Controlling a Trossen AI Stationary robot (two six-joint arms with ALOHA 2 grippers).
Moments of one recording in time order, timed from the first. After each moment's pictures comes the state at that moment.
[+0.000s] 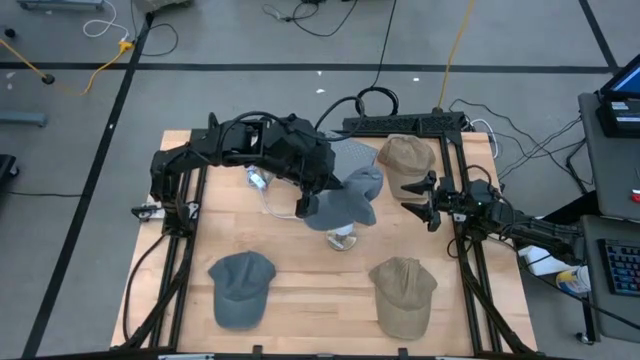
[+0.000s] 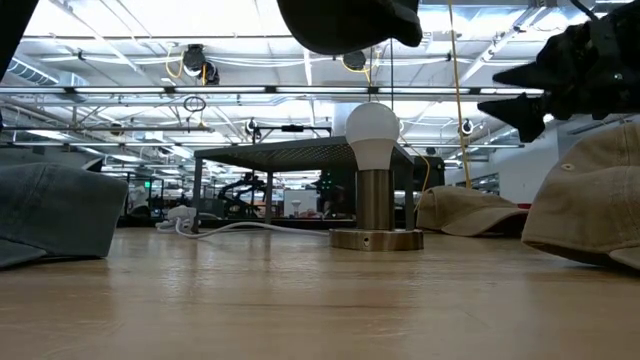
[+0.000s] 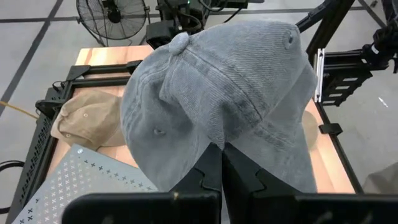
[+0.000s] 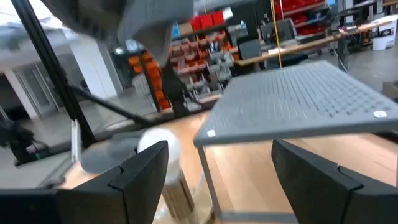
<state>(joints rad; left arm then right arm) 0.02 1.86 2.35 -1.09 0.10 0.06 -0.35 0.06 0.01 0.12 -0.24 0.31</state>
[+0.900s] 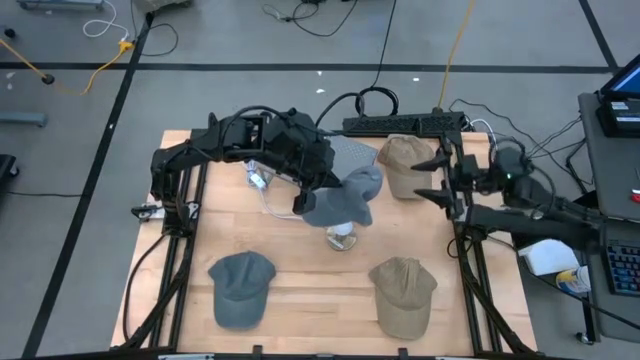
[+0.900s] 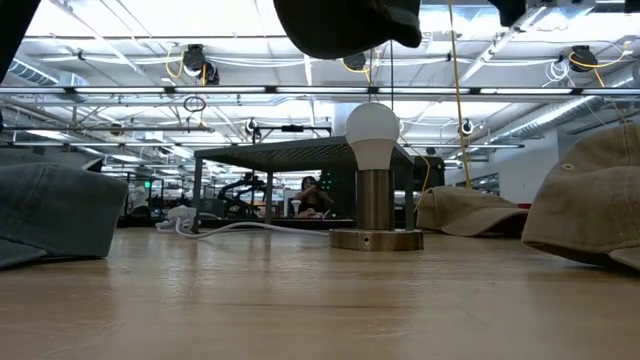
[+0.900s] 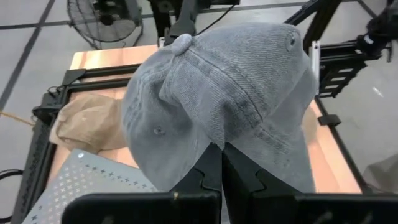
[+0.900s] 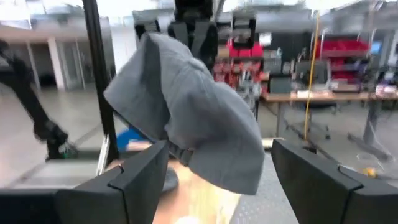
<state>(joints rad) 0.06 1.86 2.35 -1.11 0.17 0.13 -0.35 0.47 0.66 -0.10 -0.39 0.06</state>
